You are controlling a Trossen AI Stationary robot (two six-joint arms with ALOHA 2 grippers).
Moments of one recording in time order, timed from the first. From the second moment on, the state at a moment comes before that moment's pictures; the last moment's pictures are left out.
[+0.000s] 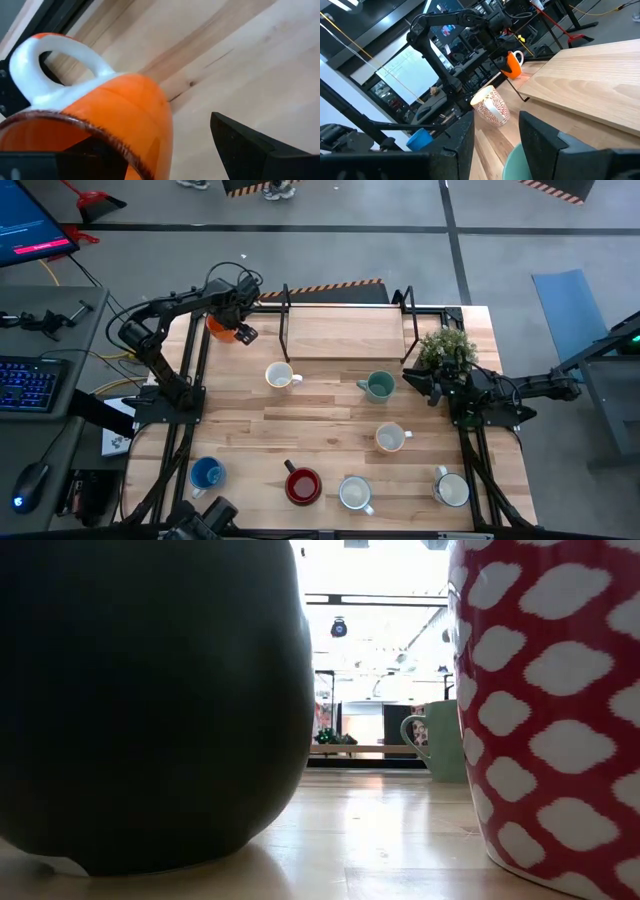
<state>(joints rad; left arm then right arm) 0.94 1.68 1.11 -0.98 -0.22 0.06 0.12 0.05 0.01 0.07 0.42 0.65</state>
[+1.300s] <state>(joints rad) 0.94 1.68 1.11 -0.98 -0.15 0.06 0.12 0.05 0.01 0.07 0.41 0.65</state>
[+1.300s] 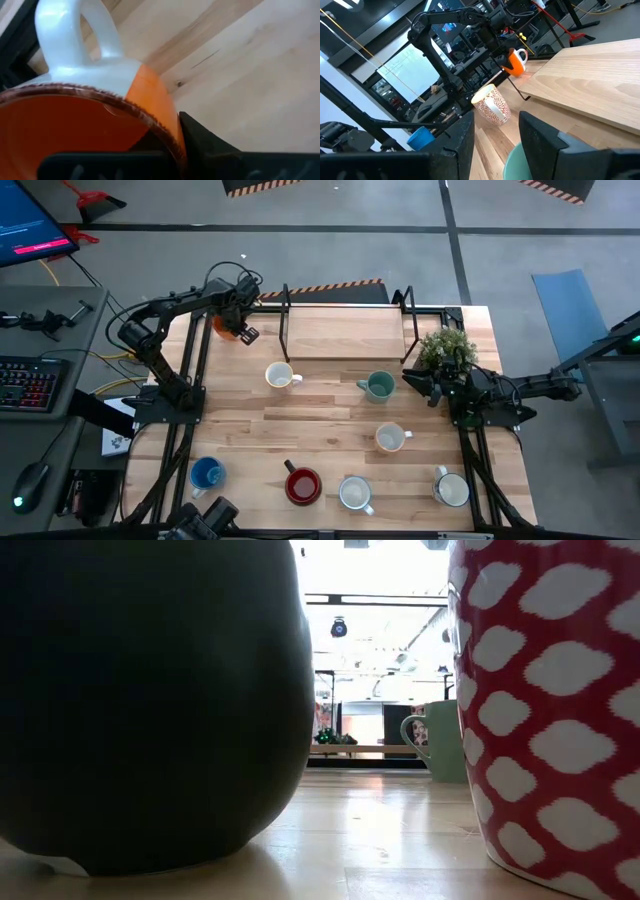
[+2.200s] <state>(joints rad) 0.85 1.51 1.65 -1.25 -0.01 0.06 0.12 0.05 0.01 0.07 0.41 0.62</state>
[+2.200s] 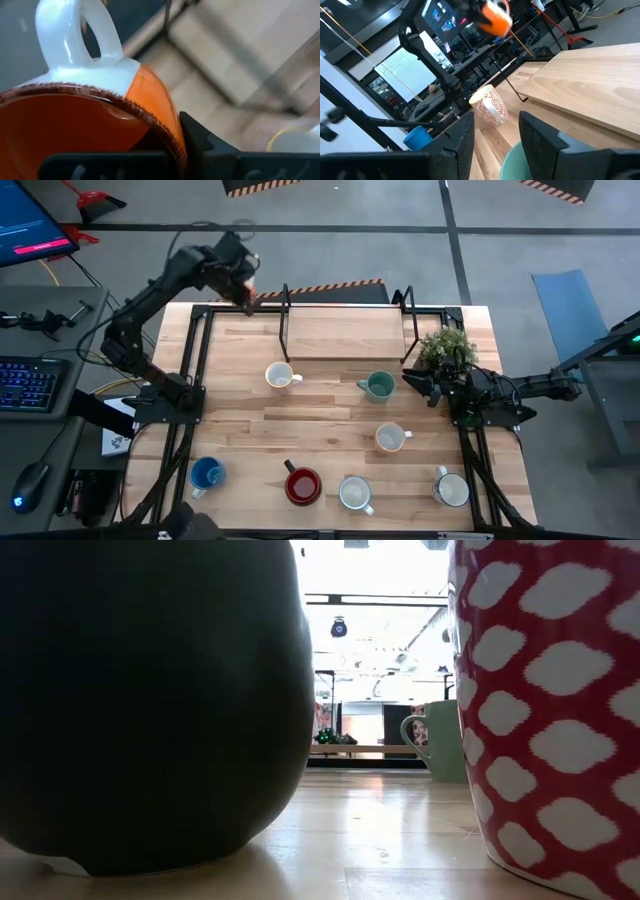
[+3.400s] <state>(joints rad) 0.42 2.18 2.22 -1.31 -0.06 0.09 0.12 0.05 0.01 0.07 0.41 0.65</state>
